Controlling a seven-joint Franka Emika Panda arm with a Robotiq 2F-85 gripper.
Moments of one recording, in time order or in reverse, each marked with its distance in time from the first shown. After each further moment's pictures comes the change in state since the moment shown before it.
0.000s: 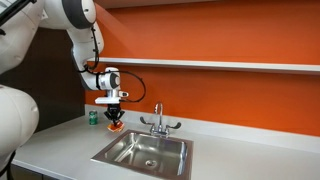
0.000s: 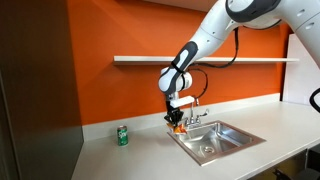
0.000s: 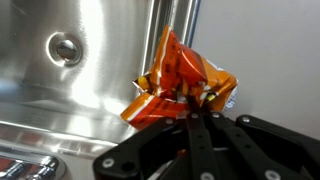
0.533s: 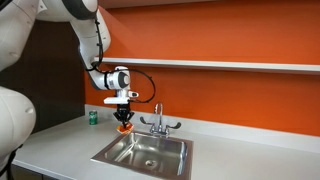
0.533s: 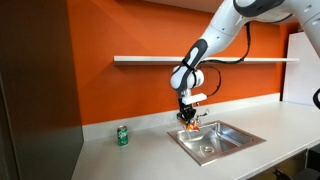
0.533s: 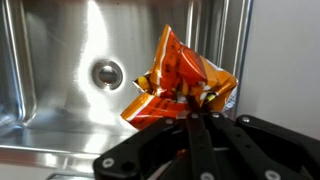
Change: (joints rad) arm -0.074 -0.072 -0.047 -0.092 0.000 0.003 0.009
